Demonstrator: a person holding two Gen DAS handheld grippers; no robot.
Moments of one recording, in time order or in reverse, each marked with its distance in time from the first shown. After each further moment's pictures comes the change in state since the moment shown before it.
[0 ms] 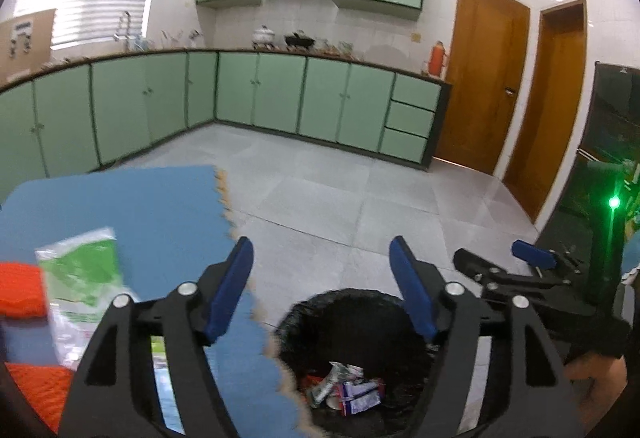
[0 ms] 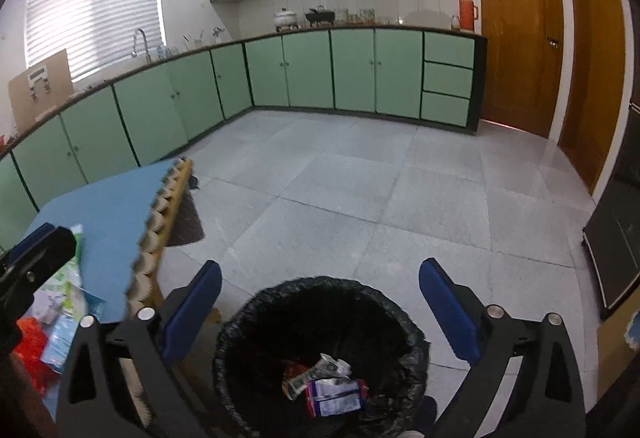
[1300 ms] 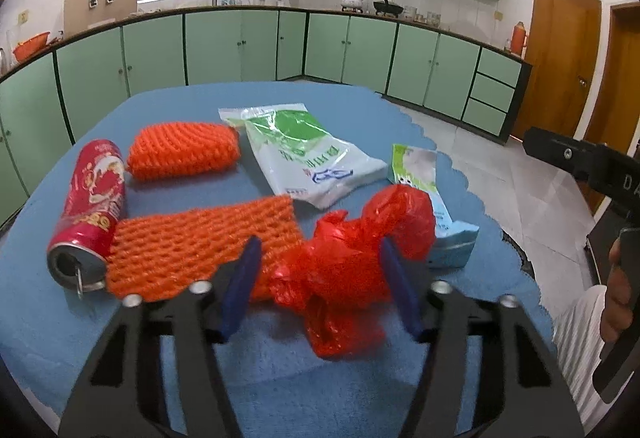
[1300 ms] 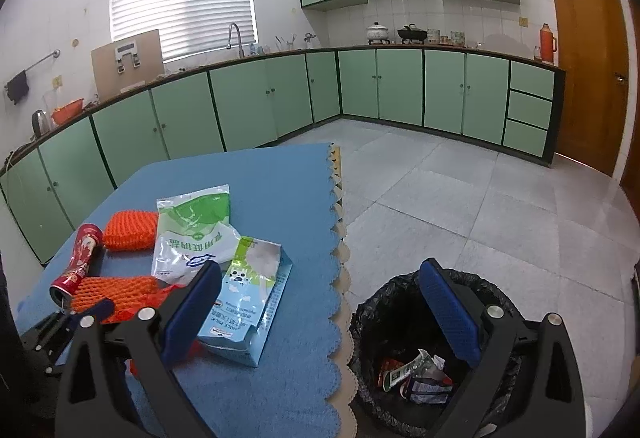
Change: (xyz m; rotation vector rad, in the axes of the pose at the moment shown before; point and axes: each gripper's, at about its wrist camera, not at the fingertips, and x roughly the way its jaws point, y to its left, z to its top) left arm -0.100 0.133 -0.092 -0.105 0.150 0.247; right arm -0.055 0.154 -0.054 -0.140 -0.040 0.242
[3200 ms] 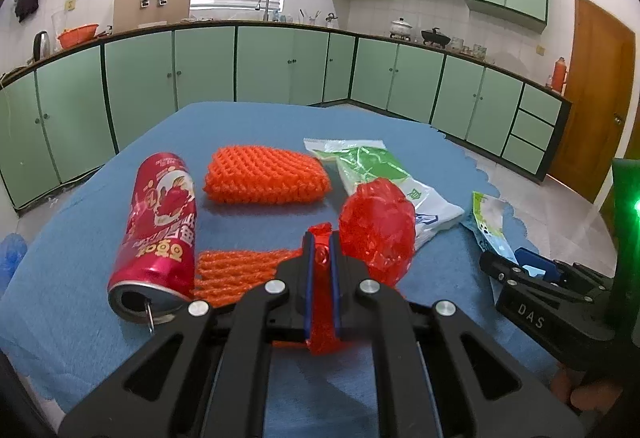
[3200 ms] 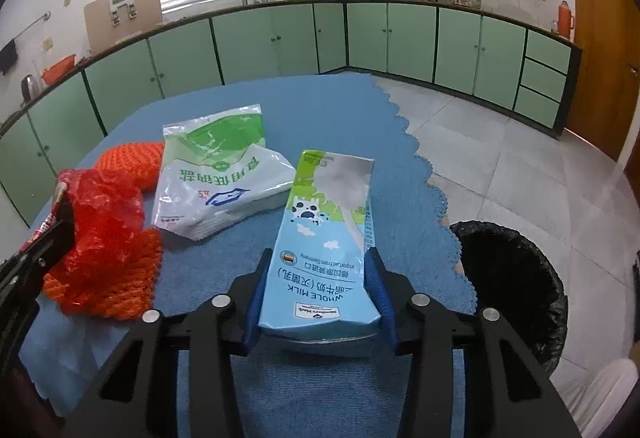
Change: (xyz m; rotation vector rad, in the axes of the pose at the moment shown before) left arm -0.013 0.056 0.019 -0.102 -0.097 0.140; right arm 0.070 0.069 -0.042 -0.017 0.173 -0.014
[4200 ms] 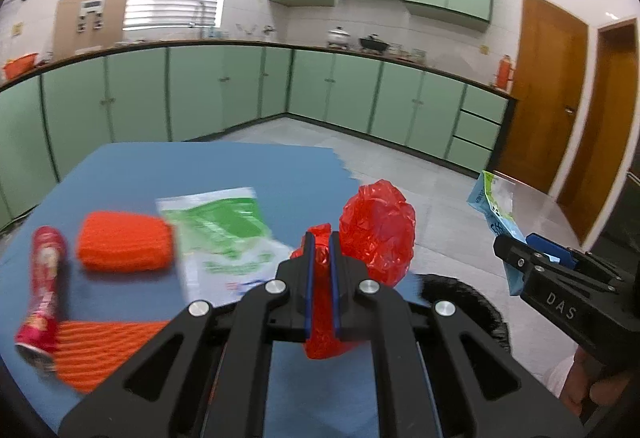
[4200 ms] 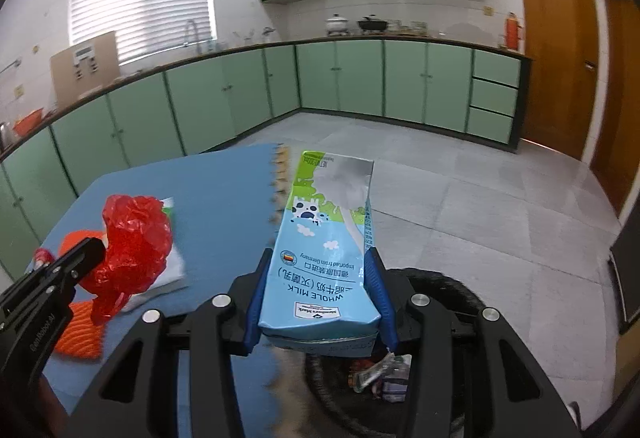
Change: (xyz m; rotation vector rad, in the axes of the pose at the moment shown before) left arm 0.027 -0.121 0.044 0.082 -0.032 -0.210; right arm -0.056 -0.108 0.048 0.099 -0.145 -0.131
